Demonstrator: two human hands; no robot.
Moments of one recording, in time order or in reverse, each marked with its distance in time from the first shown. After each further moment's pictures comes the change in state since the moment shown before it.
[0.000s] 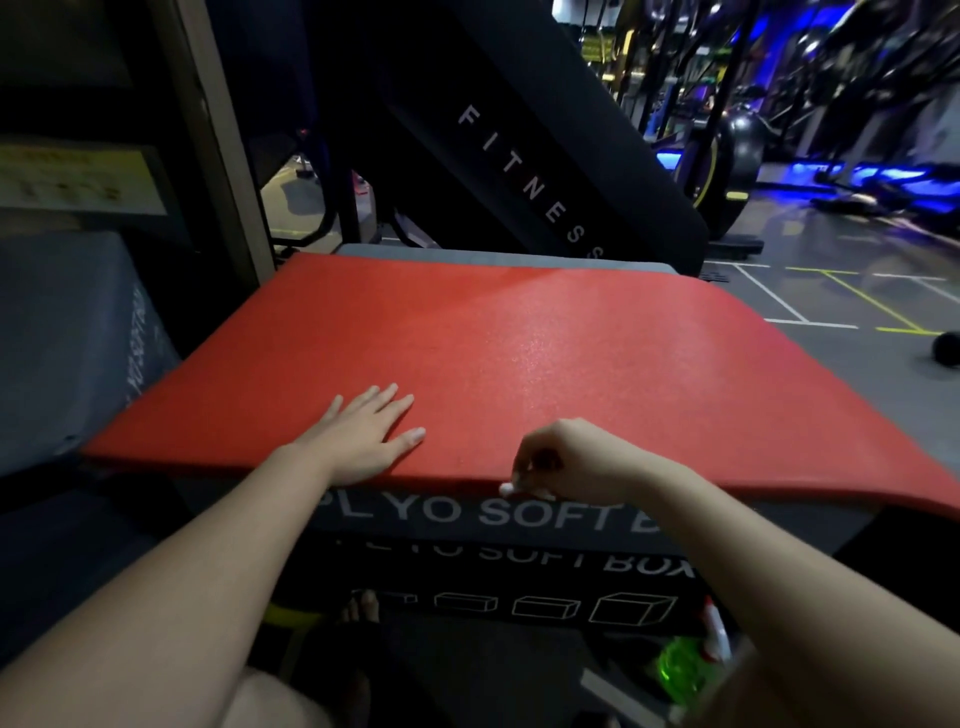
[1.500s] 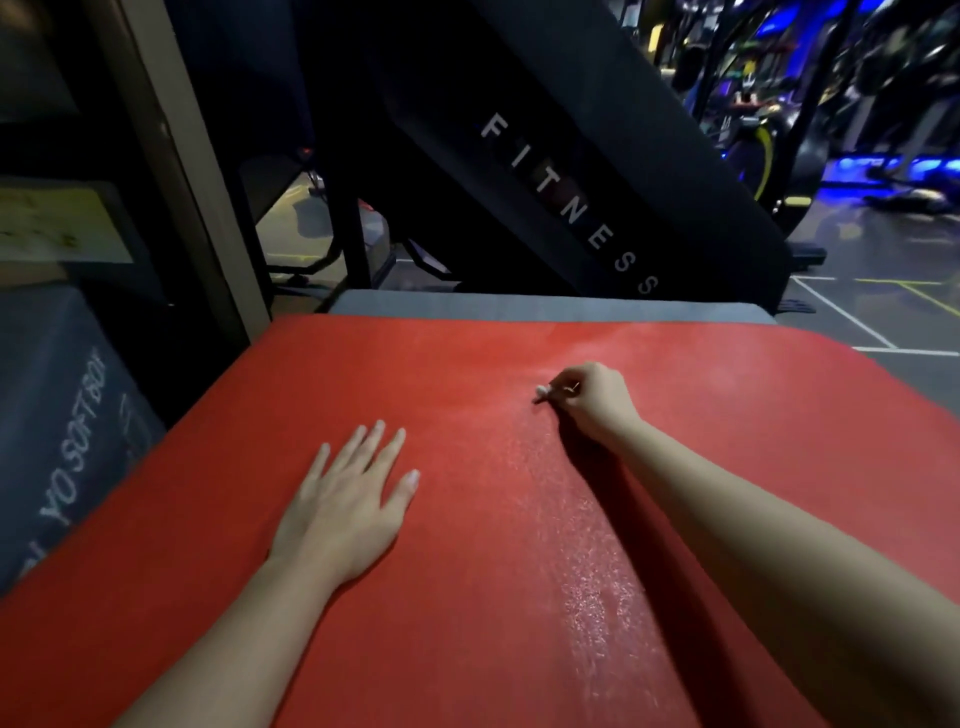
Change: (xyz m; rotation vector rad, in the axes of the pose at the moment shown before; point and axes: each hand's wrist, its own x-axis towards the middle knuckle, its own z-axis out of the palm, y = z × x) left_hand 0.163 -0.064 -0.016 0.014 0.269 -0.160; right_hand 0.307 0.139 -0.056 0.187 0.588 0.282
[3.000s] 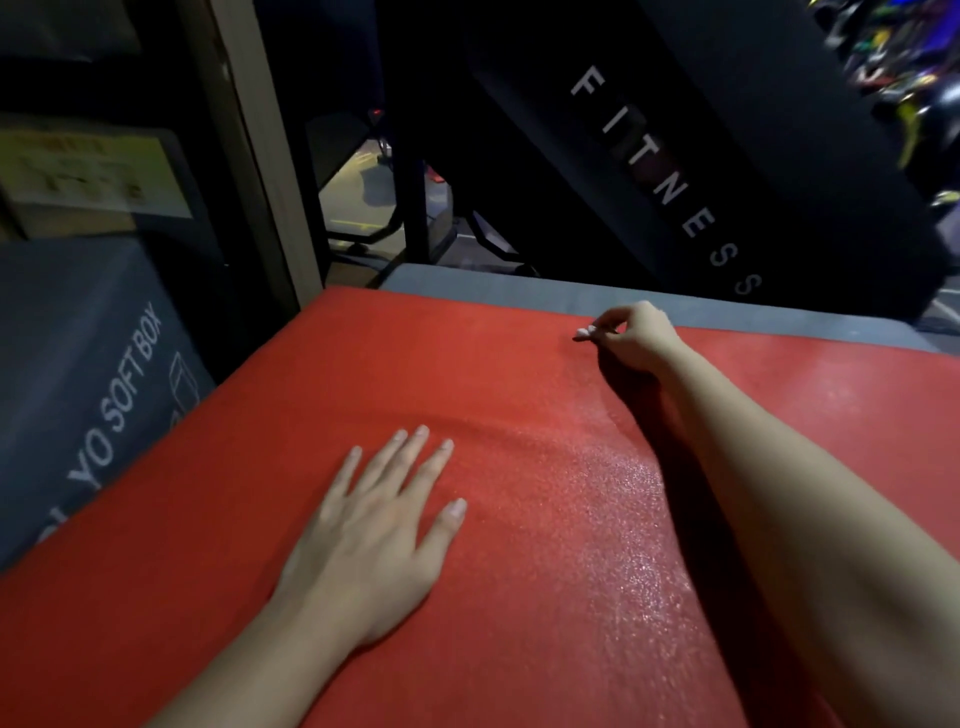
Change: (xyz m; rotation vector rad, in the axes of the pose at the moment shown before) left_hand 0.002 -0.001 0.004 0.012 0.026 -0.002; right_hand 0.155 0.011 0.050 -0.071 -0.132 -0.015
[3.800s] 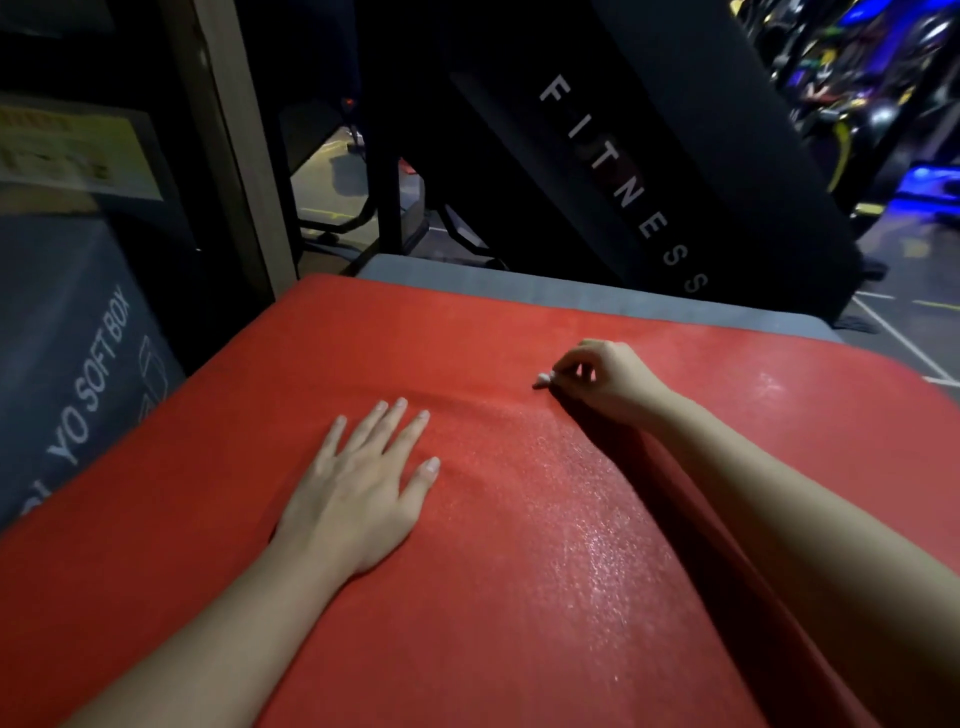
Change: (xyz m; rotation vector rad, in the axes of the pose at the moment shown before) left_hand 0.002 -0.001 0.004 -0.004 0.021 -0.003; right_hand -0.108 -0.007 -0.023 -0.119 -0.062 -0.374
